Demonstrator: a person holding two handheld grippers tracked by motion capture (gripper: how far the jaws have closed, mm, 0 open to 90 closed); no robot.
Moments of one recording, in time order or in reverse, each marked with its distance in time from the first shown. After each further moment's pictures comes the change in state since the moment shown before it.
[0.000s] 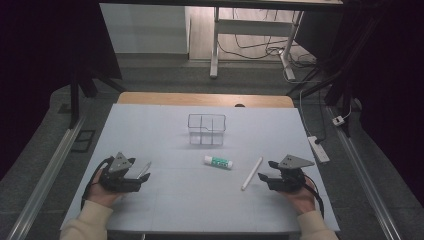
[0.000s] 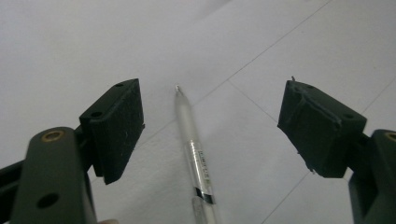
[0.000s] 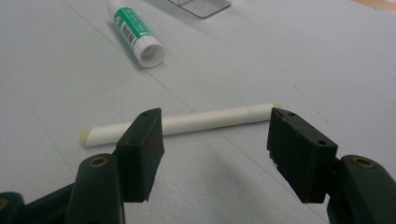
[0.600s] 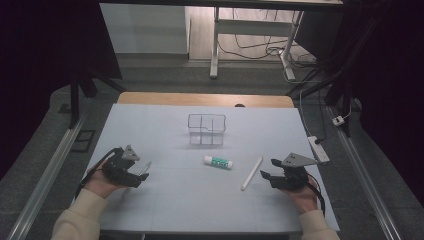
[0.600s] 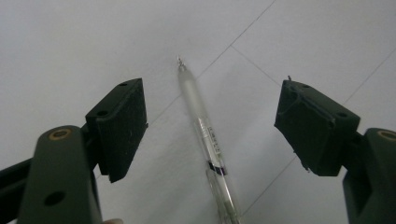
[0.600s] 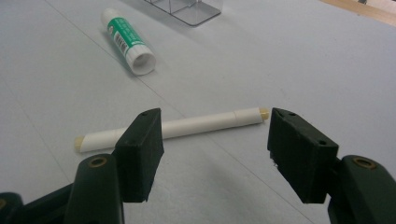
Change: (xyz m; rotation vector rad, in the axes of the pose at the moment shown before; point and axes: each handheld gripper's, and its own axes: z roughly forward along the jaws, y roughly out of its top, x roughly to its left) left arm 0.009 0.033 0.003 0.292 -0.038 0.067; right arm -0.006 0.003 -0.006 -0.022 -0.015 0.015
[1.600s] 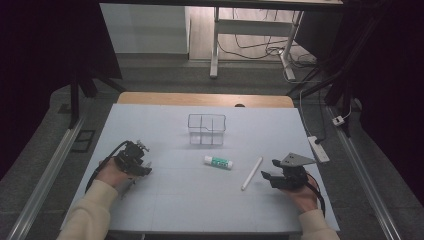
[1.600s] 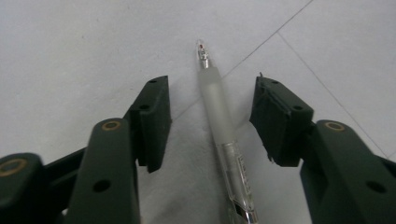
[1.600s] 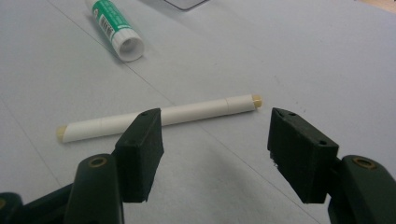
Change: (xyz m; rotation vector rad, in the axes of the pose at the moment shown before) left arm 0.025 0.022 0.050 0.184 -0.073 -0.111; right arm -0.002 -0.003 0.004 0.052 -0.030 -0.010
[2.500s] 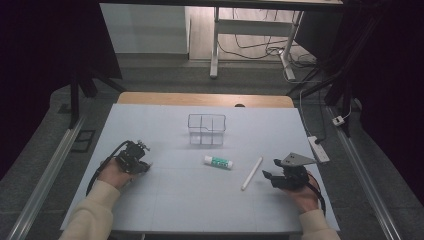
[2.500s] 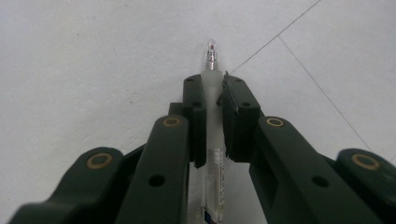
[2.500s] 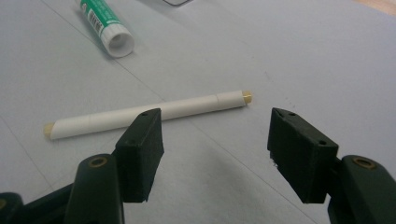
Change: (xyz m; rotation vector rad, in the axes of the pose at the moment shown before) left arm -0.002 0.002 0.001 0.000 -0.001 -0.019; right arm -0.001 0.000 -0.002 0.009 -0.029 0.001
